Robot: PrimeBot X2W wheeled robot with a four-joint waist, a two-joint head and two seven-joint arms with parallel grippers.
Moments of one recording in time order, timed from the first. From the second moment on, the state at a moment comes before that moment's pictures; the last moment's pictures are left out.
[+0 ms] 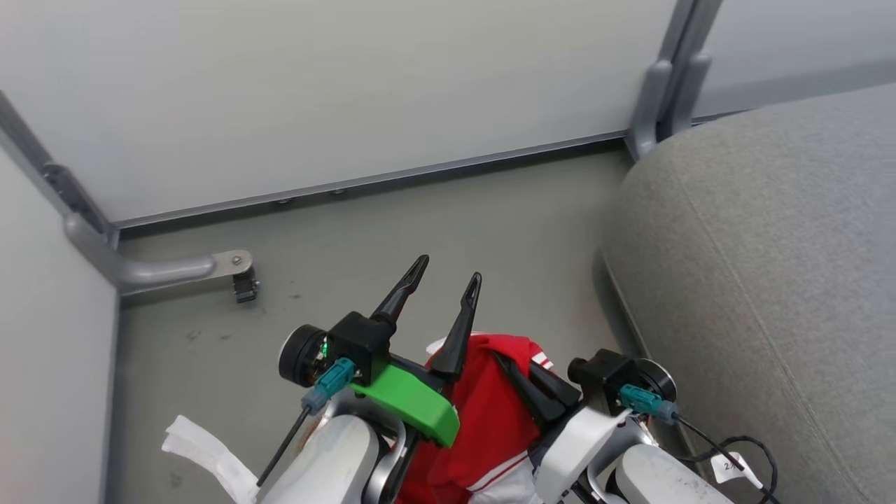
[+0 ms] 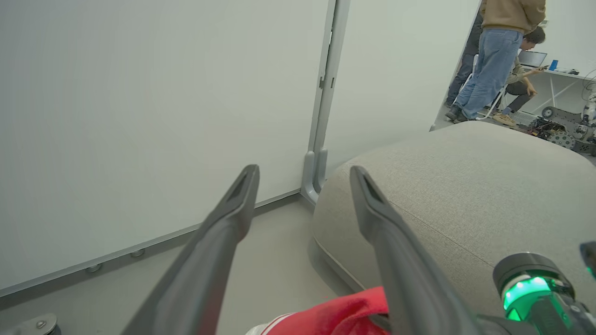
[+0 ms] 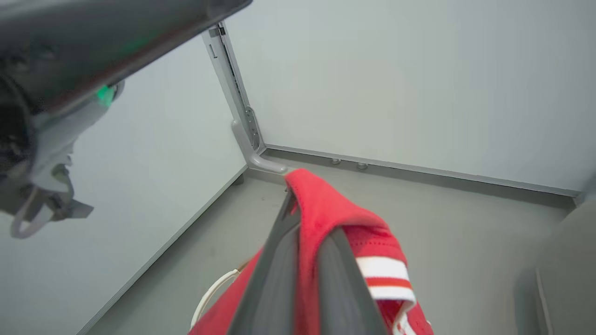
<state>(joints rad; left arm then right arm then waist) -0.35 0.05 -0.61 0.34 -0.41 -0.06 -0.26 -0.32 -0.08 0.60 0.42 0.36 0.13 -0.26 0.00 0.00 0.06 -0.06</state>
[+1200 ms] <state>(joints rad) -0.41 0.05 -0.60 0.42 -0.29 -0.11 -0.26 -0.55 -0.23 0.36 0.24 0.26 0.13 -0.26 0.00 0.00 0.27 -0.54</state>
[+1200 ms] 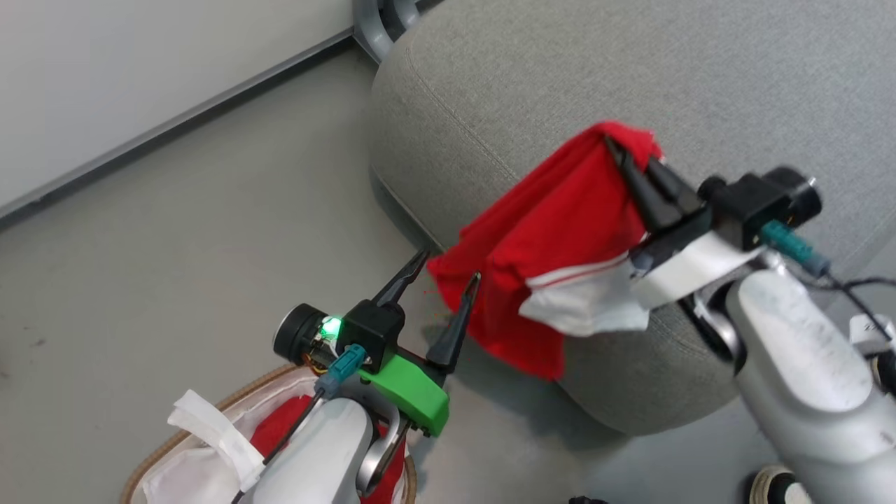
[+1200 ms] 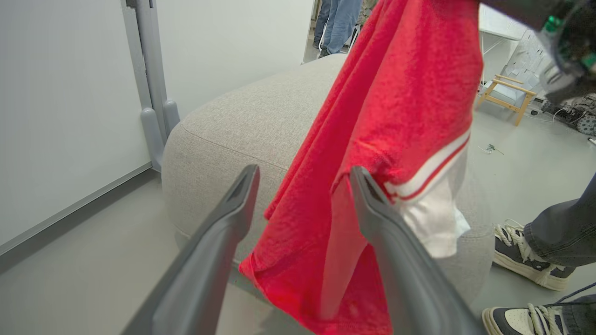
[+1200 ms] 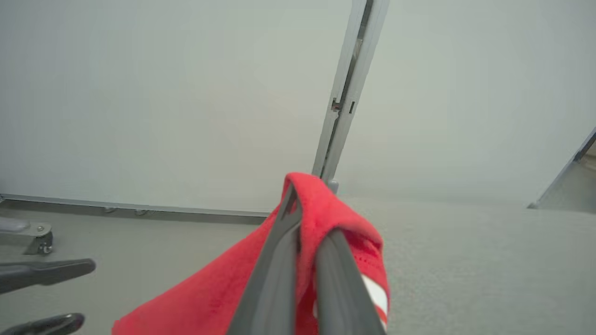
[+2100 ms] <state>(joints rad) -0.52 0.17 -0.61 0.42 -0.24 -0.13 -0.26 -1.14 -0.43 -0.05 0.52 -0.03 0.13 -0.26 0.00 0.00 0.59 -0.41</state>
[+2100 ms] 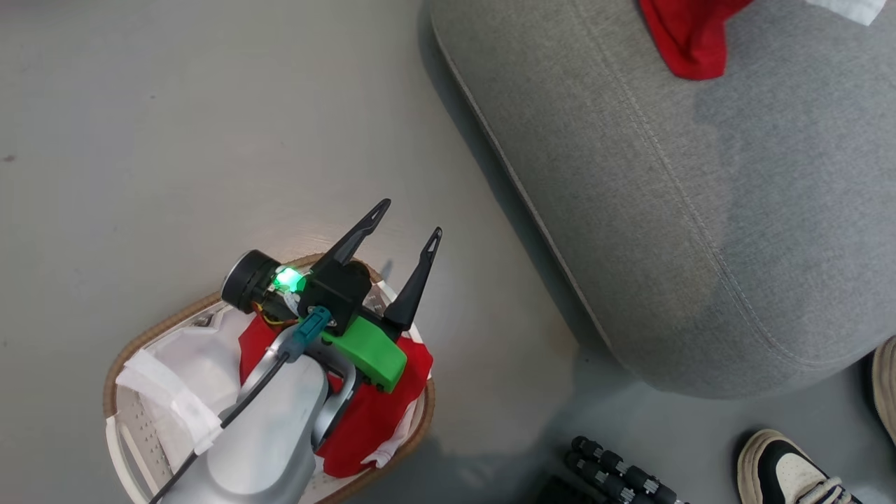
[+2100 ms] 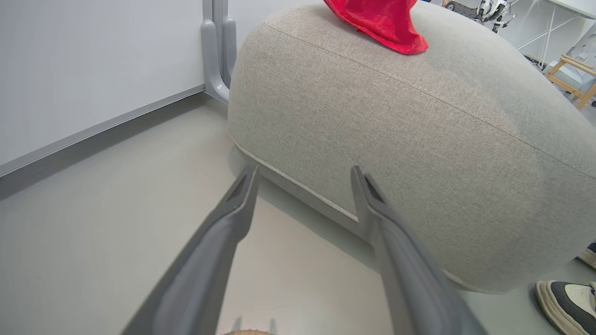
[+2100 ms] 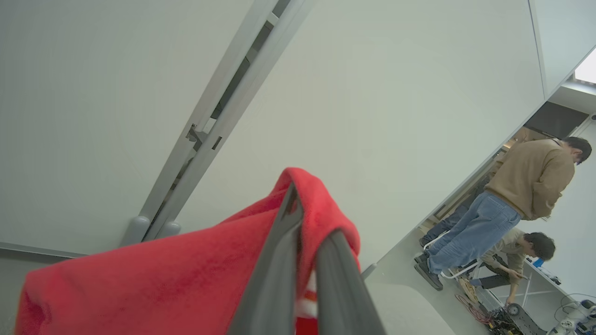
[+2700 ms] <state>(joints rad) -0.53 0.15 -0.57 0.44 -0.24 -0.13 -0.26 -0.79 -0.29 -0.25 0.69 -0.06 0.13 -0.26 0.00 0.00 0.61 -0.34</state>
